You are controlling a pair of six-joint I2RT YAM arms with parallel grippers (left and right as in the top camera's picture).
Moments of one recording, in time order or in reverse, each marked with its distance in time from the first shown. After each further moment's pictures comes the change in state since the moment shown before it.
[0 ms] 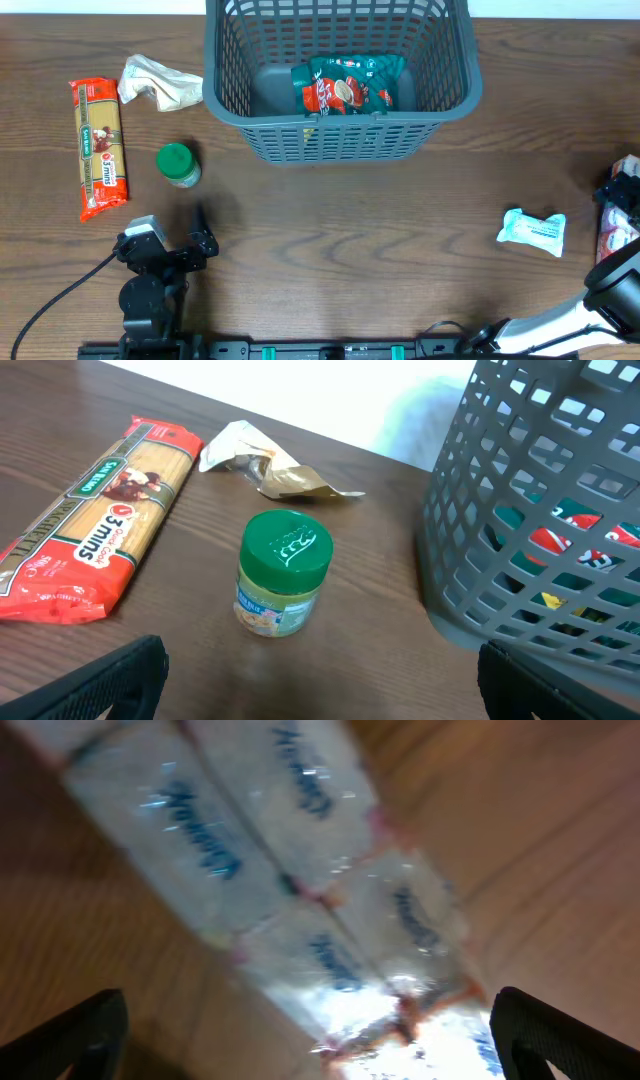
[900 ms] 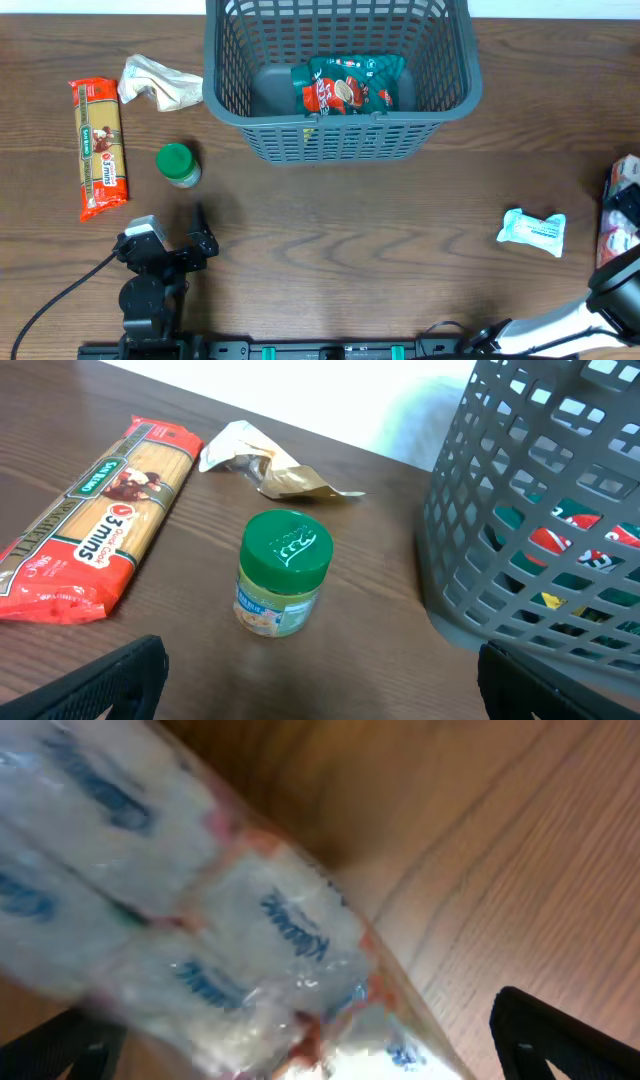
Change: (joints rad) left arm 0.000 0.000 0.000 0.000 0.000 0.000; right arm -0.054 0.000 -0.055 0.064 0.096 0.105
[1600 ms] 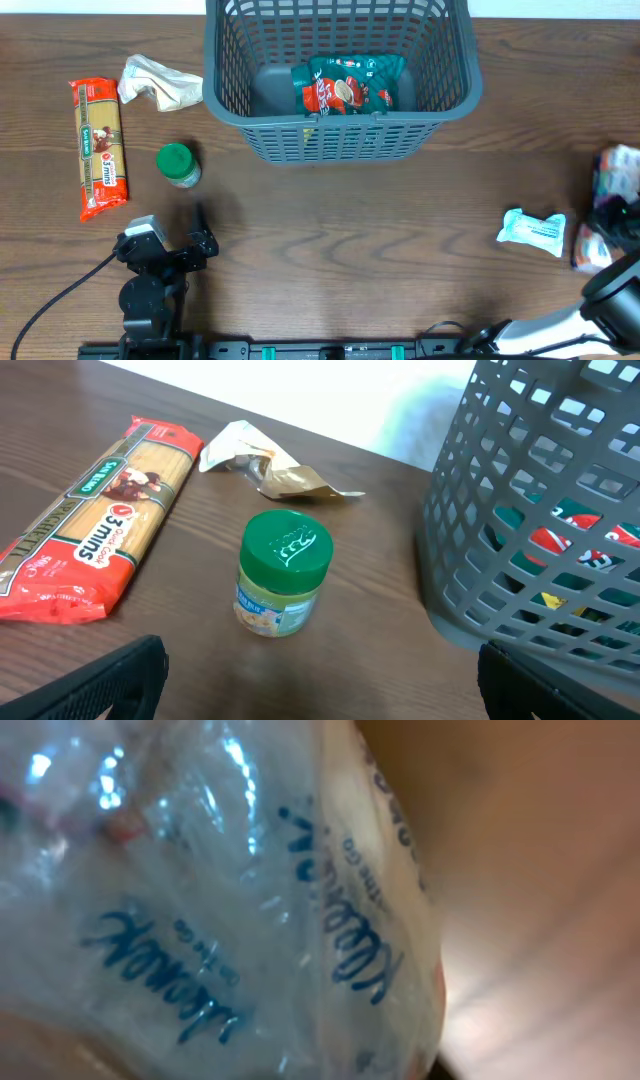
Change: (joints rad) left arm 0.000 0.000 0.000 0.000 0.000 0.000; right arm 0.030 -0.080 -0.201 0.154 -0.264 -0.069
